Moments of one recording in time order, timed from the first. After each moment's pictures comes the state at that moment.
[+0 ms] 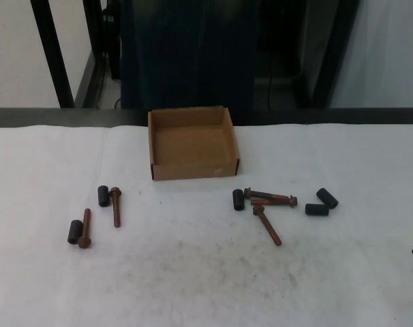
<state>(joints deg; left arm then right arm) -1.3 4.6 0.5 -23.8 -2.5 -5.1 13.1 26.1 0.6 -9.7 -10.3 9.4</state>
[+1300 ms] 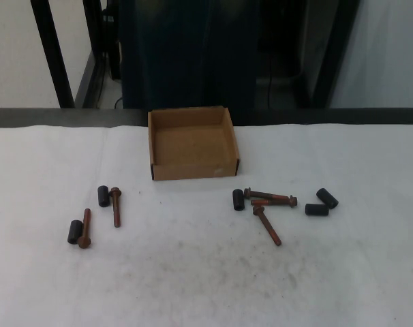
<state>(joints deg) -1.3 4.5 -17.0 8.3 8.8 3.5 13.1 26.0 -16.4 1.6 -10.3 -9.7</state>
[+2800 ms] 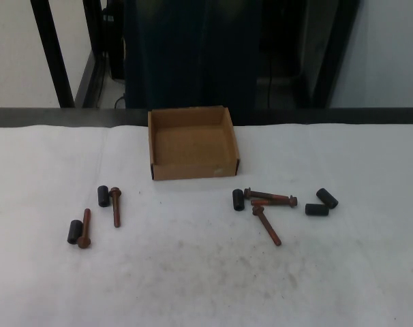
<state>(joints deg) -0.6 44.2 -48.4 51.0 14.8 5.7 13.1 40.4 -38.2 35.6 -14.8 -20.4</state>
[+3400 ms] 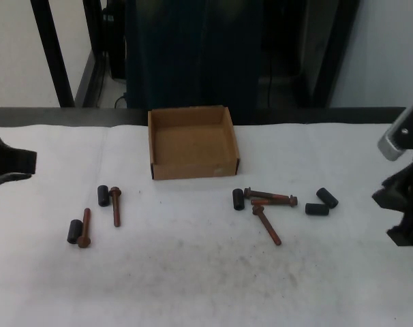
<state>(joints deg) -0.6 64.2 -48.4 40.5 23.3 4.9 13.1 69.7 -47.1 34.3 -7.1 -34.6</state>
